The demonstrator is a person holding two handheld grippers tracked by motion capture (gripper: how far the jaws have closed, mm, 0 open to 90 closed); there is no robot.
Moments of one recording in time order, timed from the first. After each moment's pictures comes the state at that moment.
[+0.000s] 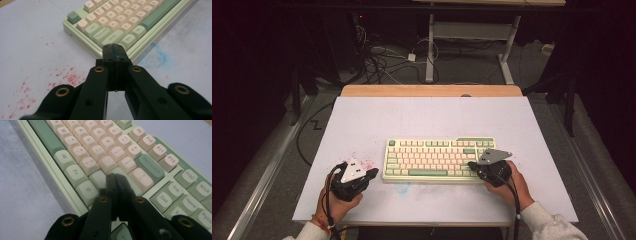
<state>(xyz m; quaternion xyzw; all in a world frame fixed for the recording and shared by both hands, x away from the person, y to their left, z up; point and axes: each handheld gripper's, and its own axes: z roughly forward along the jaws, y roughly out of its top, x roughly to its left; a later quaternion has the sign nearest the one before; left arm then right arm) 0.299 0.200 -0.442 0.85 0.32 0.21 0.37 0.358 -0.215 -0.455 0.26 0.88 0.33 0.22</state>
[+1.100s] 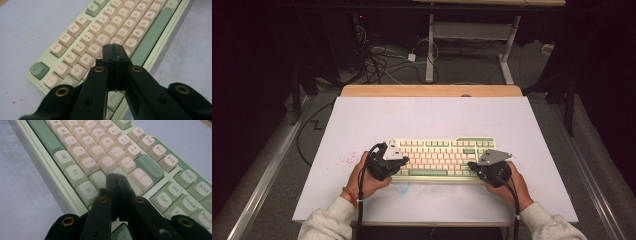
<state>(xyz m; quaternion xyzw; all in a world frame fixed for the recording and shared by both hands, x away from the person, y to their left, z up) 0.356 0.123 -0.430 0.89 0.25 0.16 0.33 0.357 -0.215 -0.456 0.26 0.88 0.33 0.23</state>
